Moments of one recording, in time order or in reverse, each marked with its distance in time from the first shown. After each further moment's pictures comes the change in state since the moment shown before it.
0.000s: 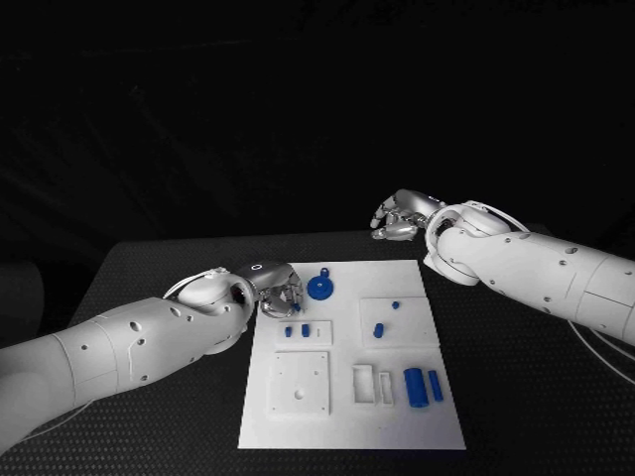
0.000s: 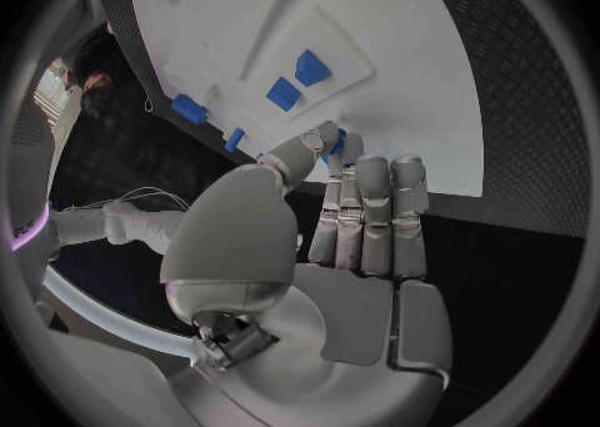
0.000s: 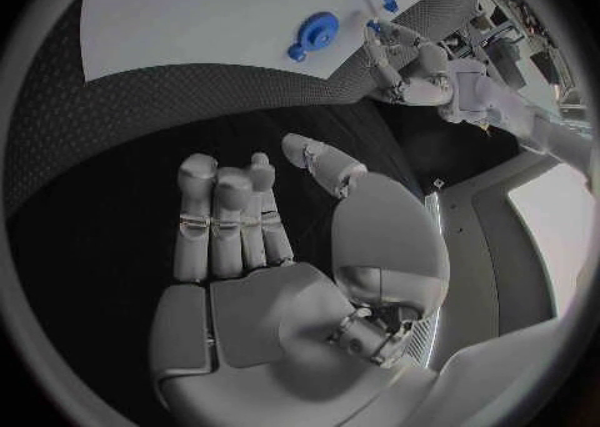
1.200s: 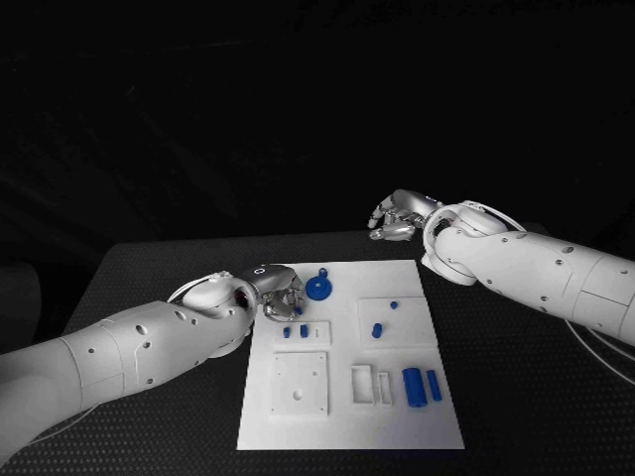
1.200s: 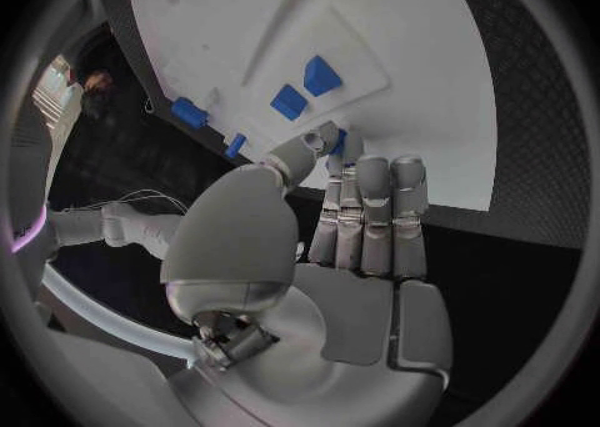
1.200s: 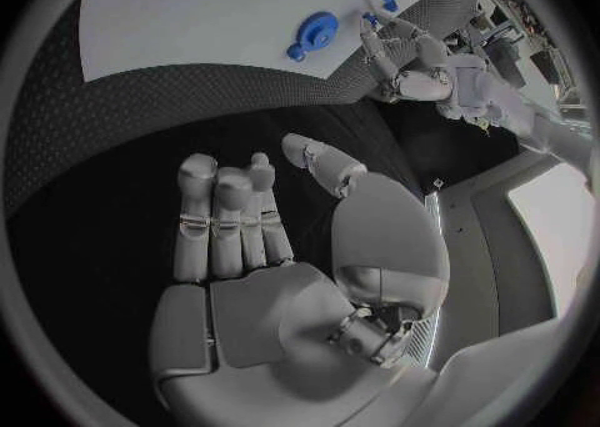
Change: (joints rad) left arm -0.010 0.025 0.000 -0.022 0.001 0.010 -0.003; left_hand 0.002 0.006 0.003 0.003 0.001 0.005 0.002 -0.003 -0.001 0.000 0.000 -0.004 -0.001 0.004 -0.001 0.000 0.000 0.001 0.006 -0.002 0.004 0.000; right arm 0.000 0.001 0.000 0.000 0.000 0.000 0.000; right_hand 0.000 0.000 0.000 0.000 0.000 -0.001 -0.003 0.000 0.001 0.000 0.000 0.000 -0.002 0.000 0.000 0.000 -0.001 0.000 0.000 0.000 0.000 0.000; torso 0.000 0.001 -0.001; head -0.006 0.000
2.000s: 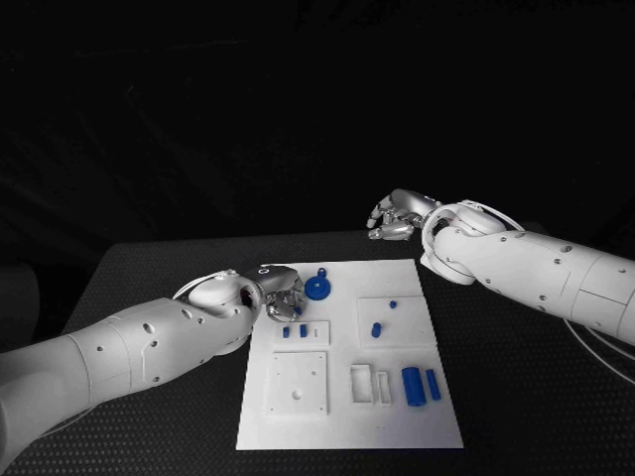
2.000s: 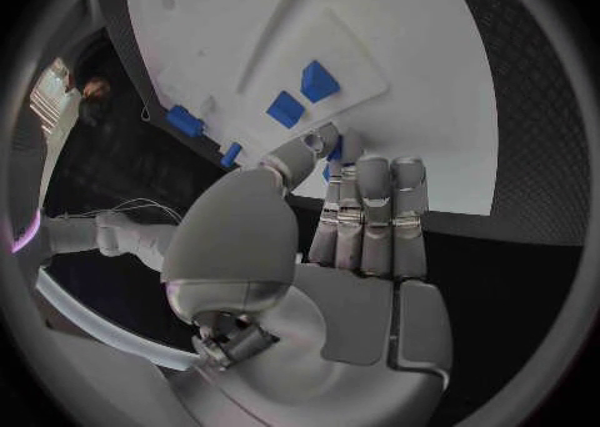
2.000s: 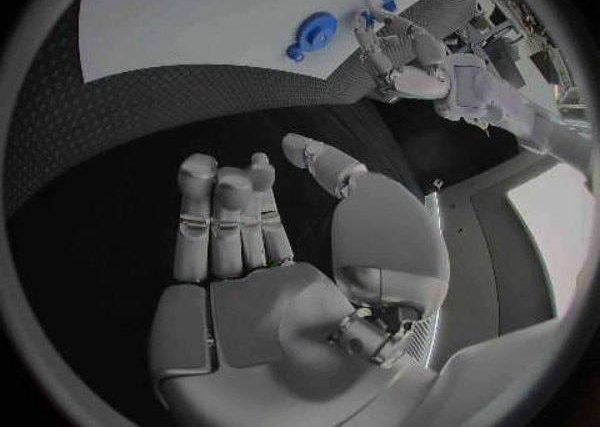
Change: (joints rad) left arm 0.007 0.027 -0.009 -0.021 -0.023 0.038 -0.033; left_hand 0.000 0.000 0.002 -0.002 -0.004 -0.008 0.008 0.001 -0.003 0.000 0.000 -0.008 0.001 0.002 0.002 0.000 0.000 0.000 0.002 0.002 0.000 0.001; right arm 0.000 -0.002 0.000 0.003 0.000 0.001 0.000; right_hand 0.000 0.000 0.000 0.000 0.000 -0.001 0.002 0.000 0.001 0.000 0.000 0.000 -0.002 0.000 0.000 0.000 0.000 0.000 0.000 0.000 -0.004 0.000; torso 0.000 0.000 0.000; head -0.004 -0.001
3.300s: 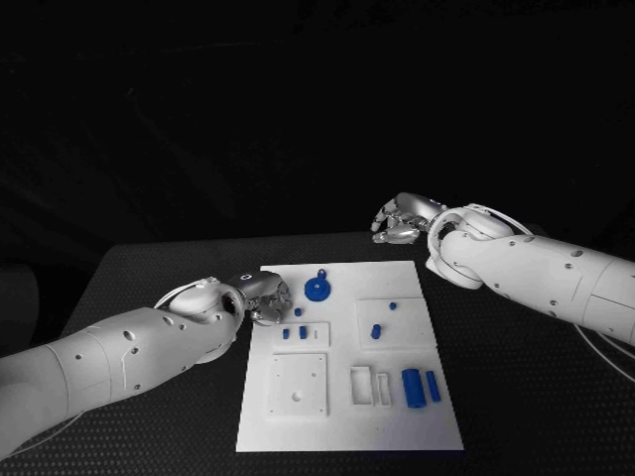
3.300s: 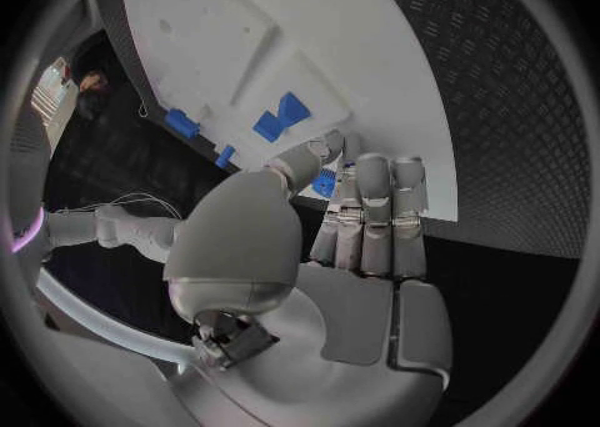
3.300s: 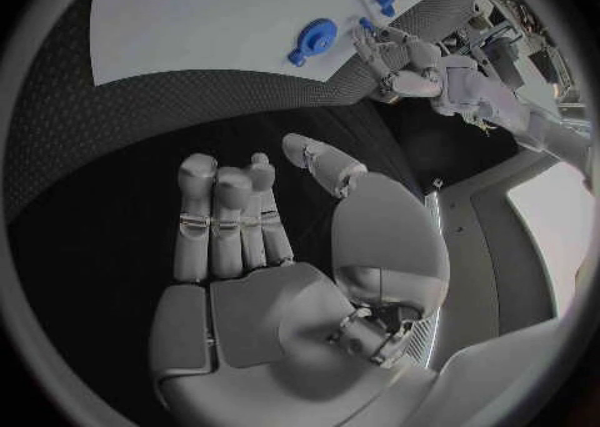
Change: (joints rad) left arm -0.013 -0.059 -0.007 0.004 0.033 -0.034 0.024; left_hand 0.024 -0.042 0.005 -0.013 -0.011 -0.158 0.022 -0.071 -0.039 -0.017 0.013 -0.026 -0.010 -0.011 0.011 0.000 0.001 -0.001 -0.008 -0.004 0.000 -0.001; right arm -0.005 -0.037 0.000 0.036 0.002 -0.001 0.002; right_hand 0.000 0.000 -0.003 -0.003 0.000 -0.006 0.005 0.000 -0.001 0.000 0.000 0.000 -0.005 0.000 0.000 0.000 -0.002 0.000 0.000 0.000 -0.004 0.000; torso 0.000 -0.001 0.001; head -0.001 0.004
